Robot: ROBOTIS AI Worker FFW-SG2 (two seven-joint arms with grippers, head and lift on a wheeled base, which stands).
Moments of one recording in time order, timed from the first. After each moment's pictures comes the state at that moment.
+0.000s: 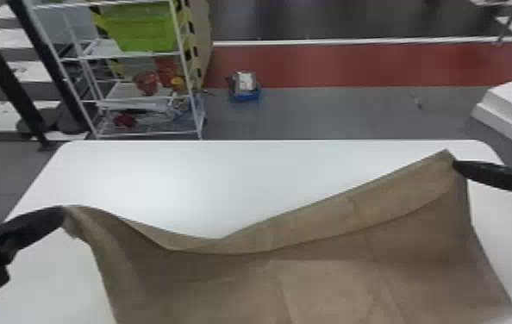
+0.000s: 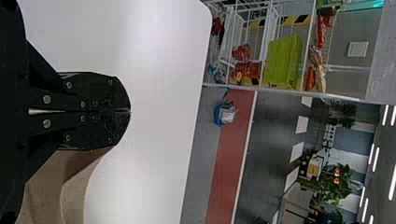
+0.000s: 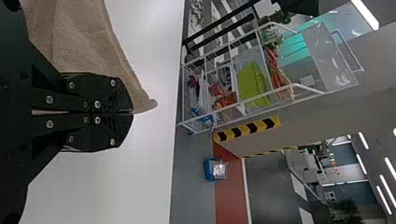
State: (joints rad) left arm 0.32 0.01 0.66 -2.86 0.27 1.55 -0.40; right arm -0.03 -0.25 -0.44 -1.97 -0.10 0.99 1.01
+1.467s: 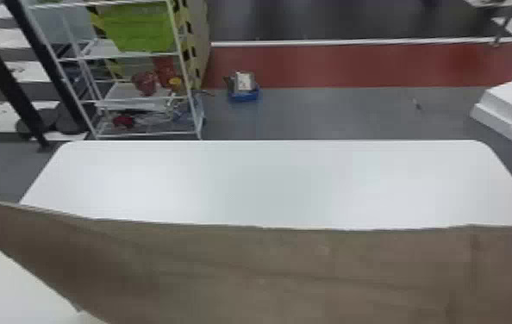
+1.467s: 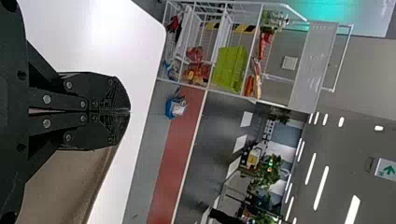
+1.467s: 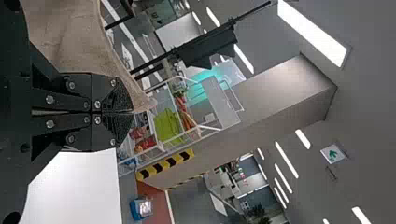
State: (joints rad) left arm 0.28 0.00 1.43 -2.89 0.92 1.55 -0.50; right arm 0.43 0.00 -1.41 -2.58 -0.91 1.26 1.29
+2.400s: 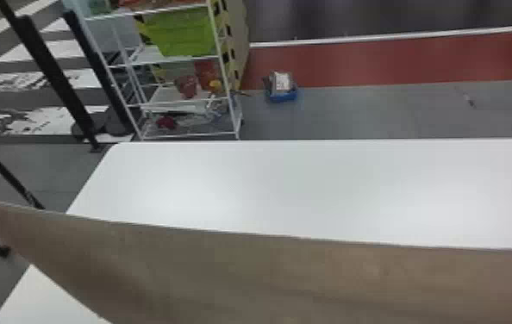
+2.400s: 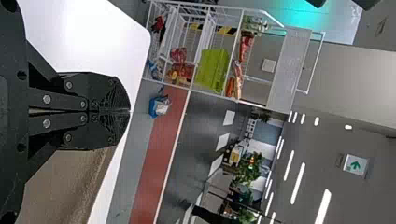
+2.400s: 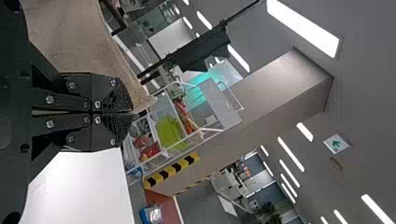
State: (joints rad) left arm 0.28 0.00 1.67 -2.88 1.08 1.55 -0.60; right arm 0.42 0.00 -1.43 -2.56 -0.88 1.34 1.30
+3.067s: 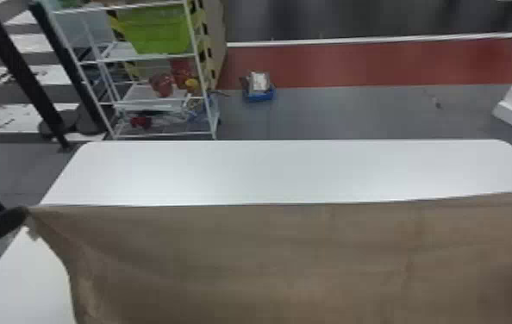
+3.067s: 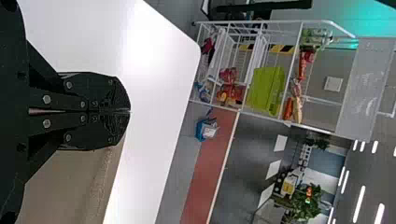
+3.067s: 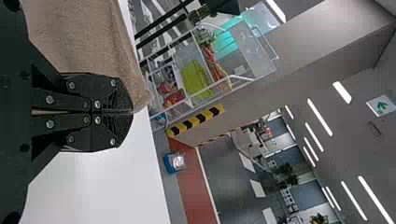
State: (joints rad) left arm 0.26 0.03 0.93 -2.77 0.39 1.55 -0.46; right arm 0.26 -0.05 -0.83 -2.23 -0.35 0.97 1.07
